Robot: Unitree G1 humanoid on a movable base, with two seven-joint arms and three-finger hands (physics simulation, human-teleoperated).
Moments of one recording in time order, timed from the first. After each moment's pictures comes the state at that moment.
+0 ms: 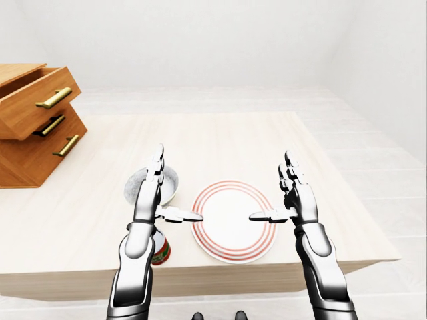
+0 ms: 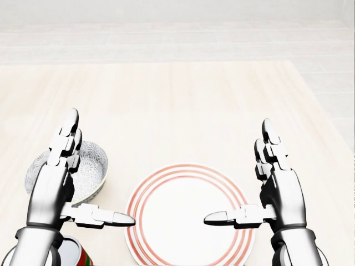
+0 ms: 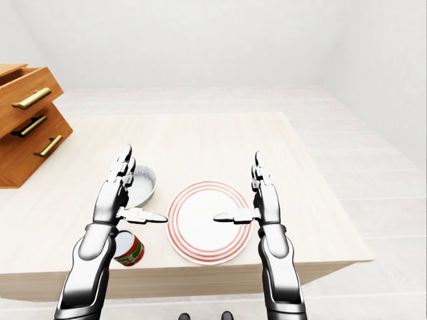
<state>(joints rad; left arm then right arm) -0.01 0.04 0.04 -0.28 0.17 0.09 -0.12 0.03 -0.02 -0.05 -0.23 0.01 0.09 0.07</state>
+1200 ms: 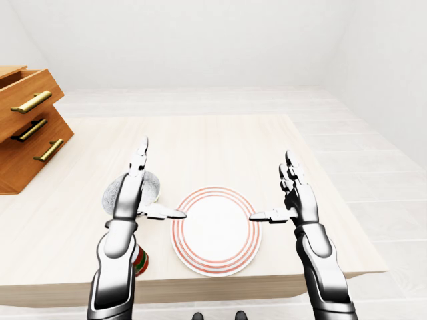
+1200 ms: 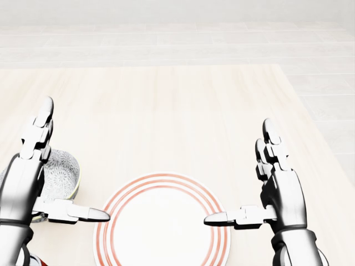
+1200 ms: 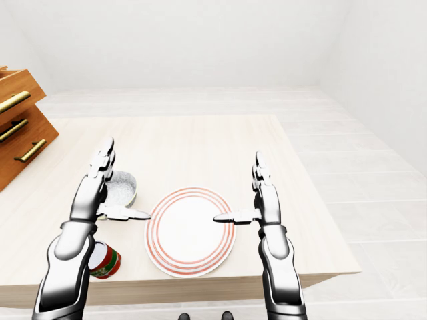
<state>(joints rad) -0.03 0.12 0.13 -0.34 0.26 0.09 -0.18 0.03 -0.02 -0.05 -0.24 0.00 0.09 0.07</state>
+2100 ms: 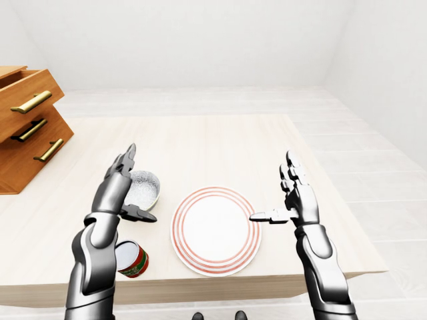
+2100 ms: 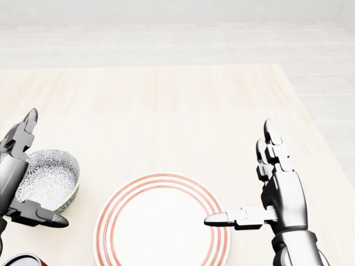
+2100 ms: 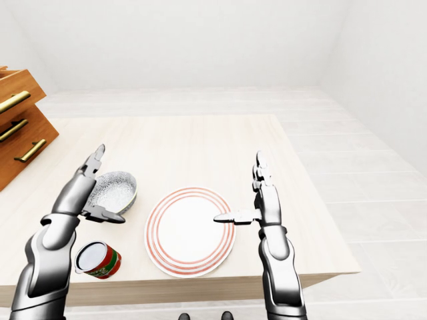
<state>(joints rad) -0.09 0.25 0.24 -0.21 0.66 0.09 -0.29 0.04 -0.02 -0.05 -0.25 0.01 0.09 0.06</state>
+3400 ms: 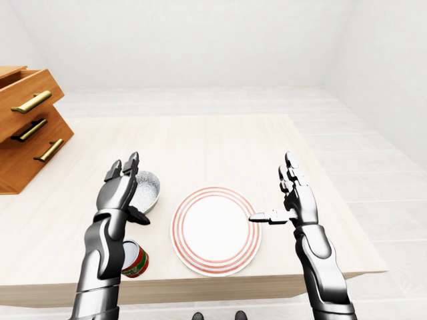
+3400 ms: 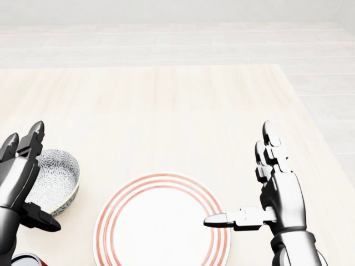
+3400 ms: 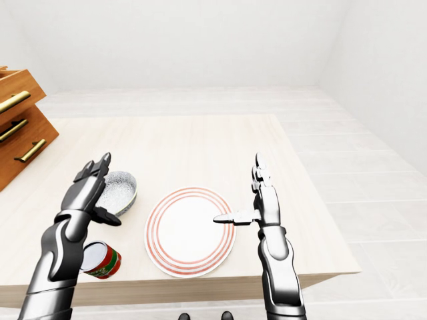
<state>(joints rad) -0.15 0.27 0.19 -0.01 0.95 0.09 -0.21 0.04 -0.02 -0.05 -0.24 0.01 0.09 0.06</state>
